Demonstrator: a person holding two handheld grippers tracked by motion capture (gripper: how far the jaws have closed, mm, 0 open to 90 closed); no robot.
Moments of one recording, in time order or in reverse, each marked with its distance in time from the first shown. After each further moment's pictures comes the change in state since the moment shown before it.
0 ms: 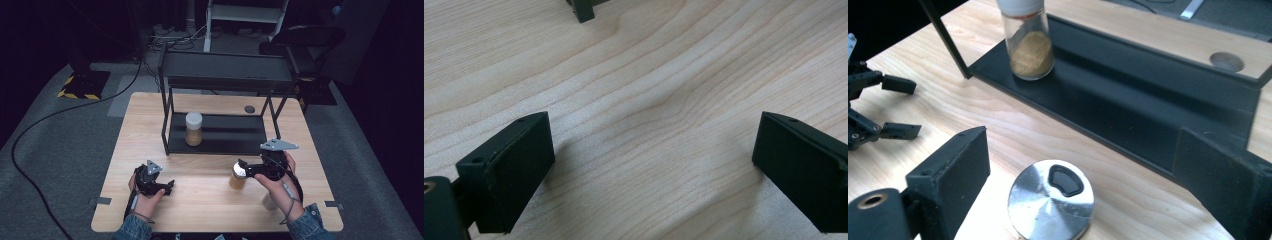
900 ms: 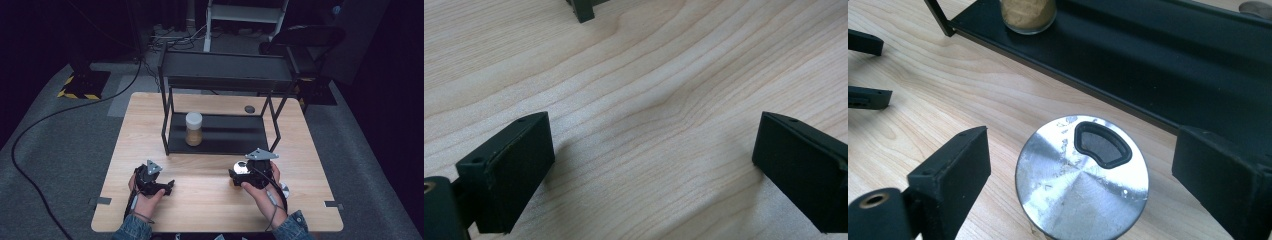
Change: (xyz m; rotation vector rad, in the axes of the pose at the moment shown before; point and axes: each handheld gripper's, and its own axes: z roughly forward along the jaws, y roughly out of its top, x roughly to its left) left arm 0.000 0.000 0.000 0.000 0.000 0.000; right arm 0.025 -0.018 0.038 0.093 -0.045 0.008
